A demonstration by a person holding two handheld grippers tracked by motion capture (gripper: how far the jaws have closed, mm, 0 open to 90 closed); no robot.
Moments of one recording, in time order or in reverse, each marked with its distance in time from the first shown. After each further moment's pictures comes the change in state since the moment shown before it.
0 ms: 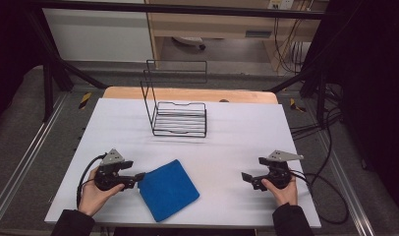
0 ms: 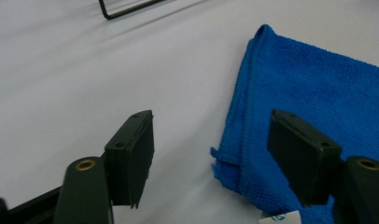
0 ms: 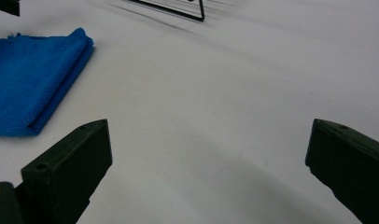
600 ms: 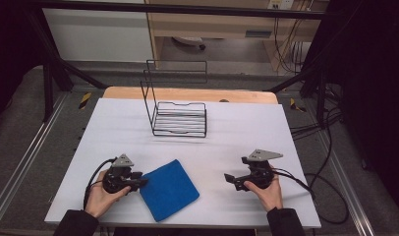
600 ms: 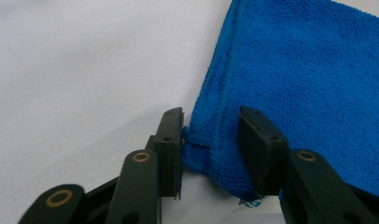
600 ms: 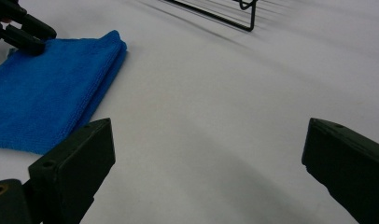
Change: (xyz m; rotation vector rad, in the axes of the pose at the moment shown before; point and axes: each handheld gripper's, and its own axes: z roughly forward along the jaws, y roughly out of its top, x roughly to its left) left arm -0.007 -0.007 0.021 0.135 -0.056 -0.030; right arm 0.040 0.019 0.030 0.028 0.030 -0.063
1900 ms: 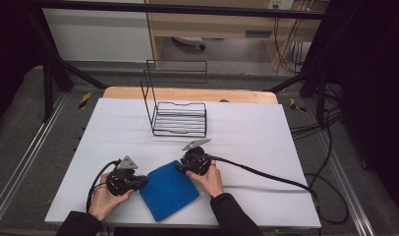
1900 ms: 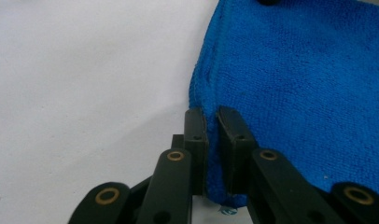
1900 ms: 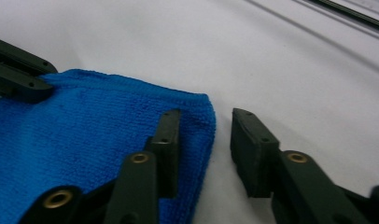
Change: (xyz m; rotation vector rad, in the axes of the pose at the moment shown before) left arm -0.012 0.002 0.001 0.028 0.031 0.029; right arm 0.076 0.059 0.148 0.176 0.097 -0.020
